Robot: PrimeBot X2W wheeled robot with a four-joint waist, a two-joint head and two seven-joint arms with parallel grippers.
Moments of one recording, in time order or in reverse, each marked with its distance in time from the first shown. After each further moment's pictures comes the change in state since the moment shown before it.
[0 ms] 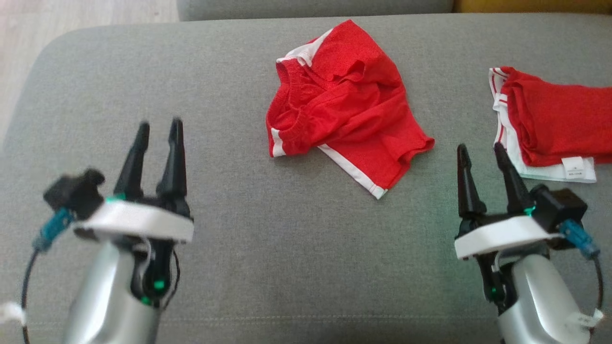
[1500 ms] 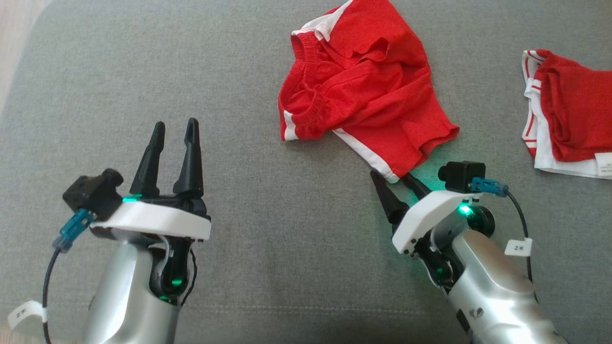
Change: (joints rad) left arm 0.023 -0.091 0.042 -0.006 0.091 -0.013 0.000; right arm -0.249 -0.004 0.367 0.410 0.380 0.000 0.234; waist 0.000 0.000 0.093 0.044
